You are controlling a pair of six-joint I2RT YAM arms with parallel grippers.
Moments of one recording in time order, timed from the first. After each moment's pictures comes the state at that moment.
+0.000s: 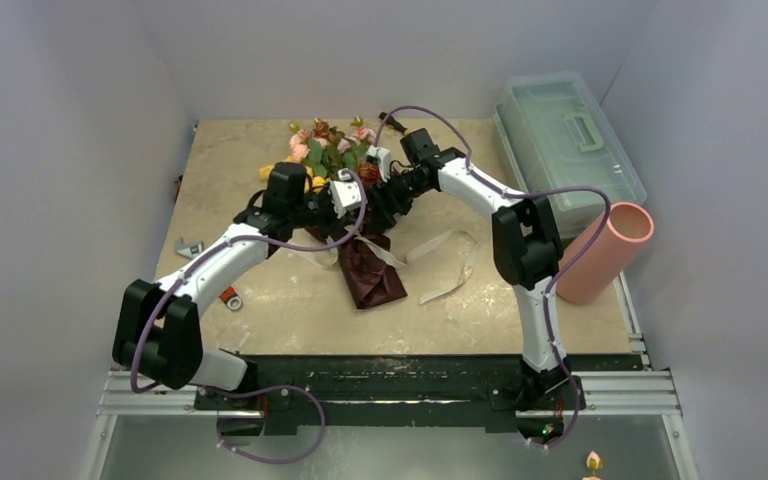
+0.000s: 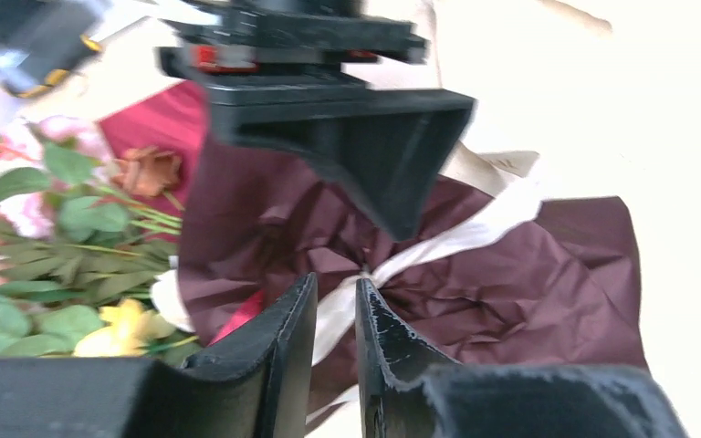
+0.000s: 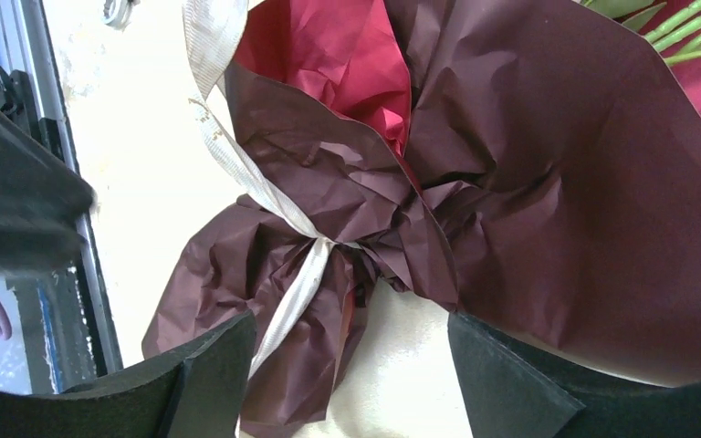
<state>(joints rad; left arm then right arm) -0.36 1.41 0.99 -0.14 0.57 0.60 0.49 2.19 1.82 -0.69 -0.76 -0.28</state>
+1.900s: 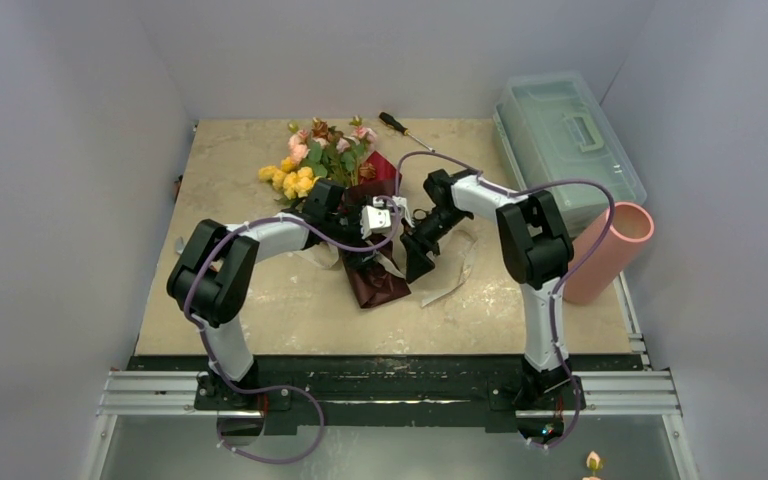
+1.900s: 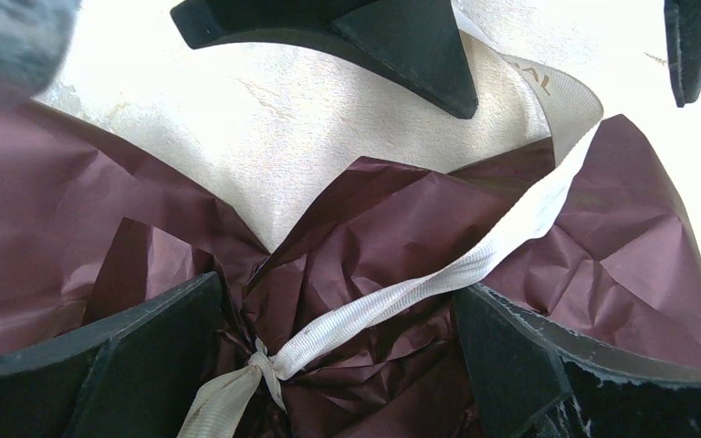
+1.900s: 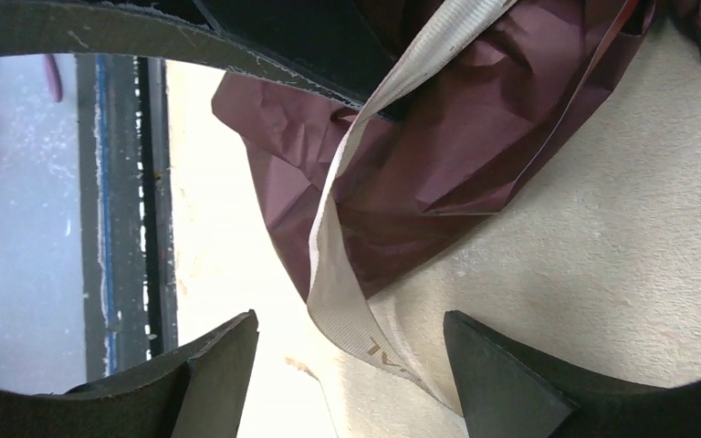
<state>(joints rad) -0.45 1.81 1.03 -0.07 0.65 0.77 0.42 2.17 1.54 -1.04 -0.91 -0.85</state>
